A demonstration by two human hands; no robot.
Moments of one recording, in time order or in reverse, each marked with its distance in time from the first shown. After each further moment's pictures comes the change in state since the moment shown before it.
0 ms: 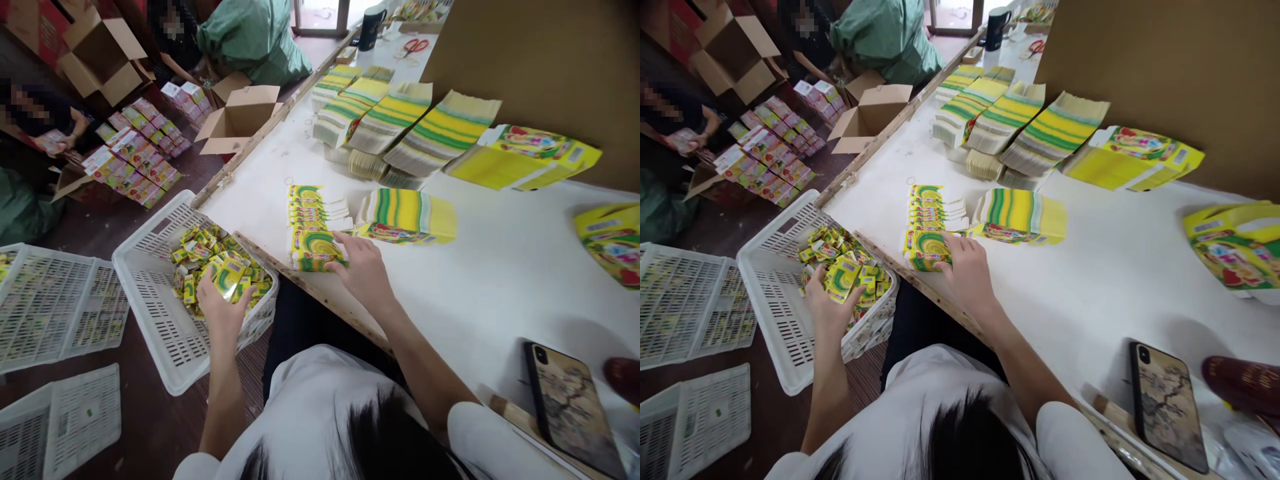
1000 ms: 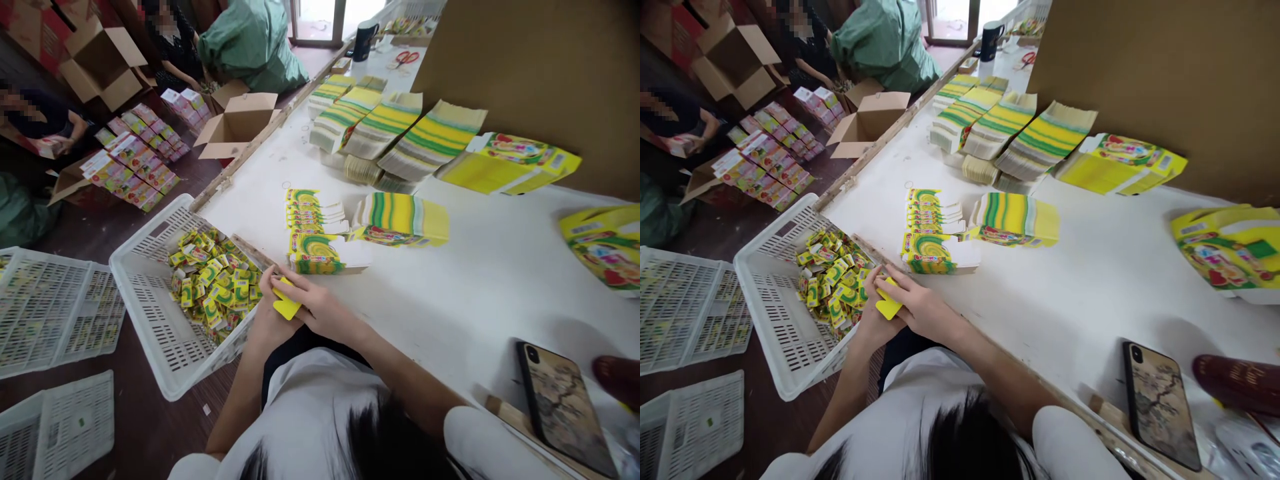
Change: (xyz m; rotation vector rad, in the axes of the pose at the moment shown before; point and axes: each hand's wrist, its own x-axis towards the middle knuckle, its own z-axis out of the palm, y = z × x) left_hand -0.035 0.062 0.034 -0.479 -0.436 0.221; right_hand -0.030 -0.045 0.021 0.623 -0.474 -0.254
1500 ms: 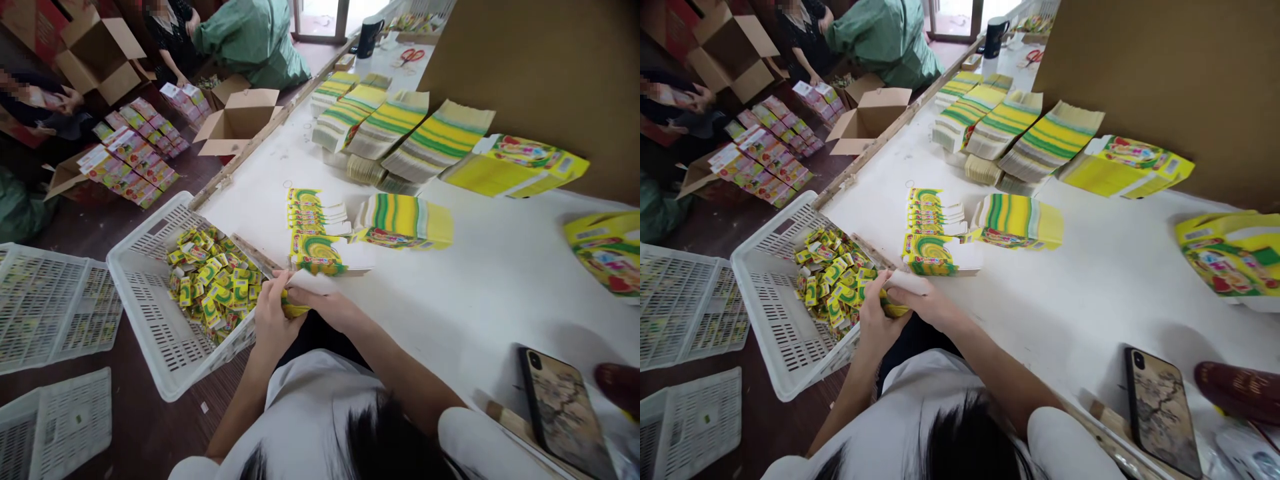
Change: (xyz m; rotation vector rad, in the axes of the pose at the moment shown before) left_hand 0.000 0.005 0.005 0.216 0.192 0.220; right_hand 0.016 -0.008 -0.004 0.694 0.096 0.381
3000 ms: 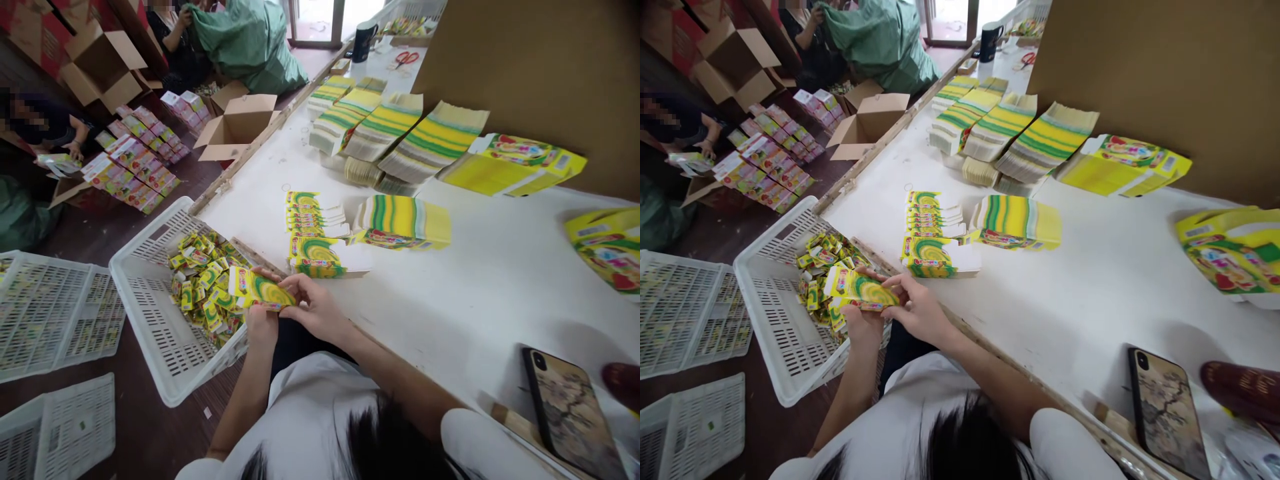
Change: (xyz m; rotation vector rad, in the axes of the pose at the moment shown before) left_hand 0.022 0.004 0.004 -1.073 0.364 -0.691; right_hand -0.003 0.021 0.009 -0.323 0.136 -0.225
